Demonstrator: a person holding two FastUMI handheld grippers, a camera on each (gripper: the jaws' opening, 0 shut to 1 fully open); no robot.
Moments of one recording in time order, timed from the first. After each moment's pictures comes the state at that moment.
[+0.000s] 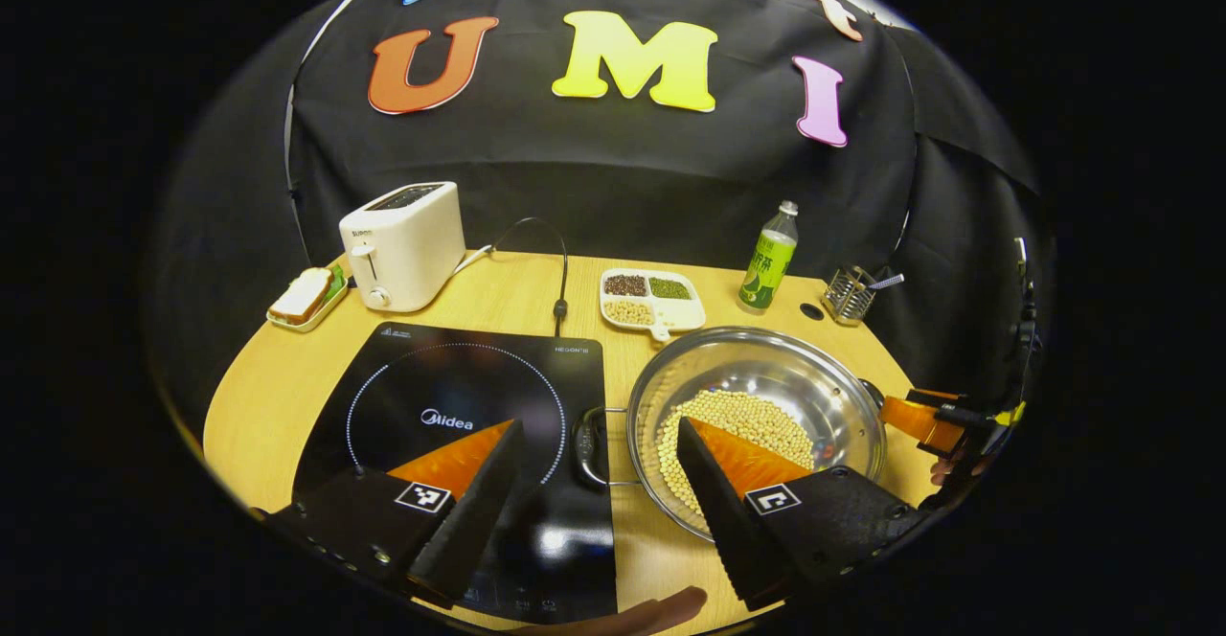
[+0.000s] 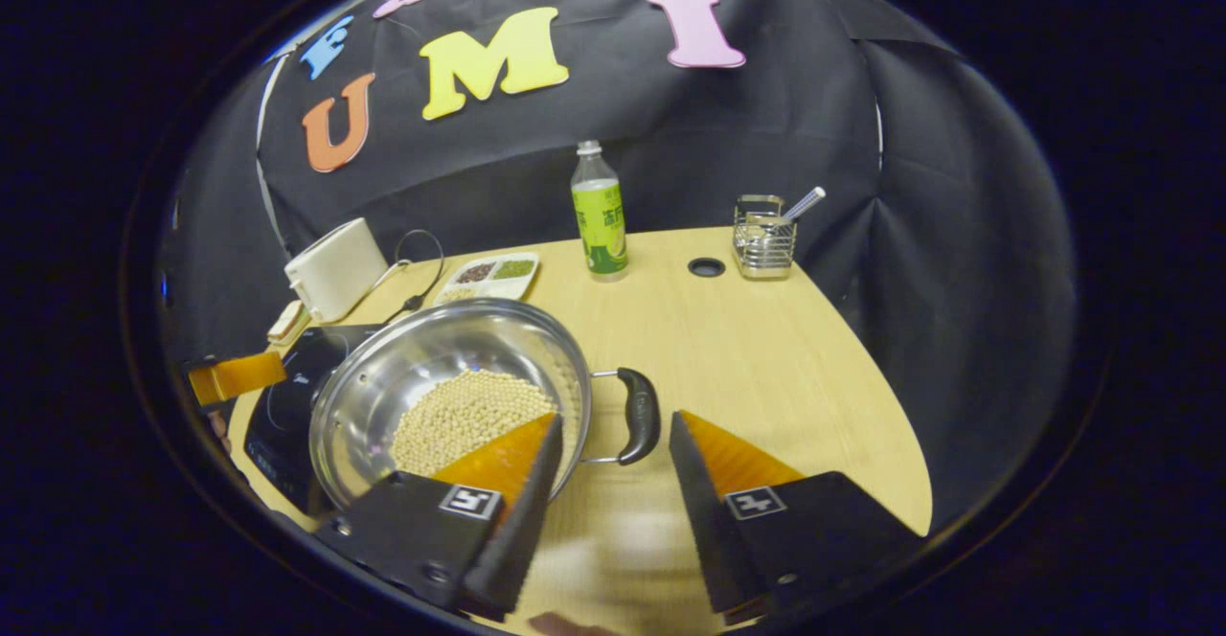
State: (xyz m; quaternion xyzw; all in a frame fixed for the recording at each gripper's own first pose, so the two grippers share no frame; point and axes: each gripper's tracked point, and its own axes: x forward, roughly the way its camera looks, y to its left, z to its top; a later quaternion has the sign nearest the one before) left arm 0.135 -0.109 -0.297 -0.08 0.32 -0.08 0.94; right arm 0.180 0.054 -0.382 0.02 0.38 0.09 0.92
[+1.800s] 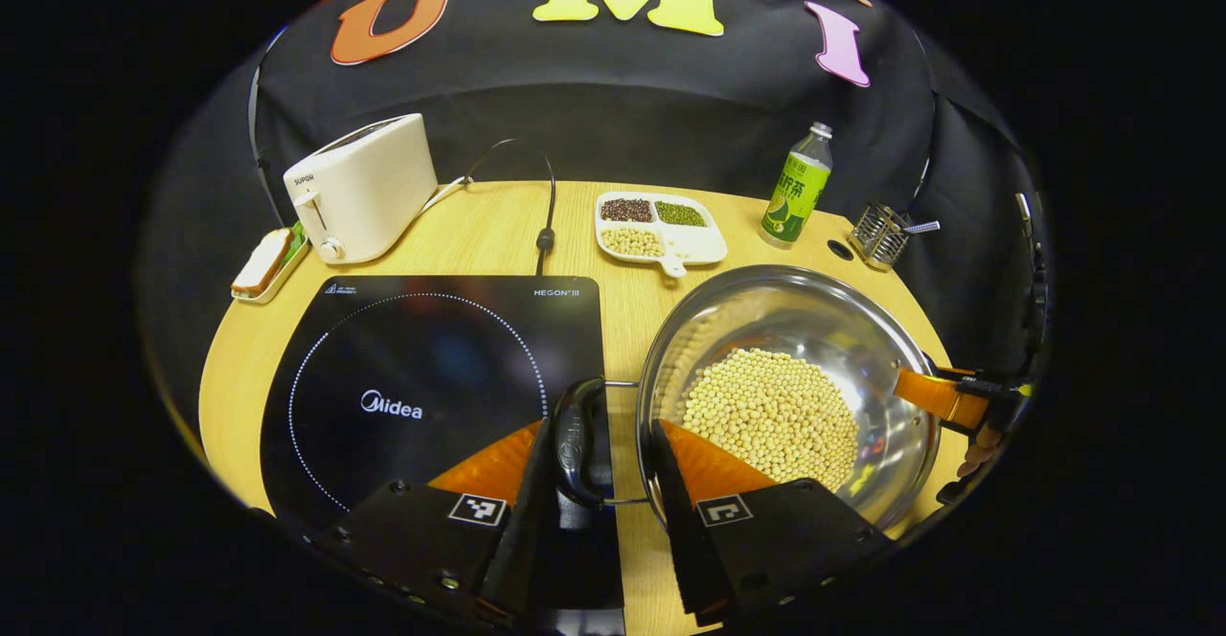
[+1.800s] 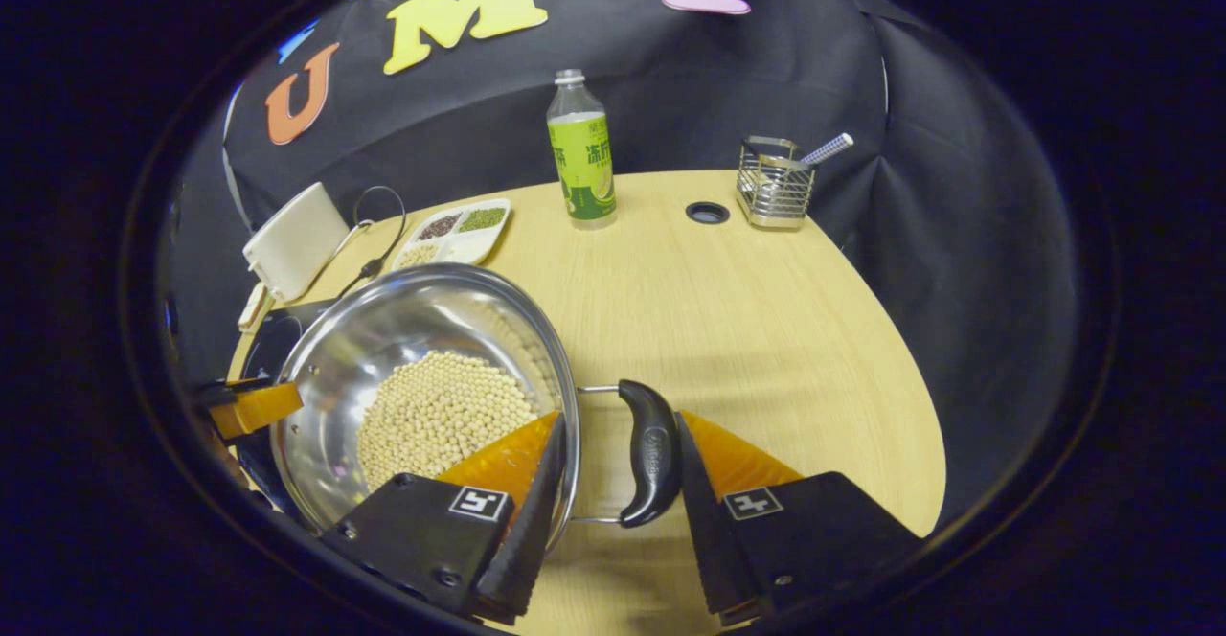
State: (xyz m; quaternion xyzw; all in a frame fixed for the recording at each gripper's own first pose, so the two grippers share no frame) left arm 0.158 -0.121 -0.362 -0.06 0.42 -0.09 0.90; right arm 0.192 0.073 -0.426 0.02 0.47 0.06 0.88
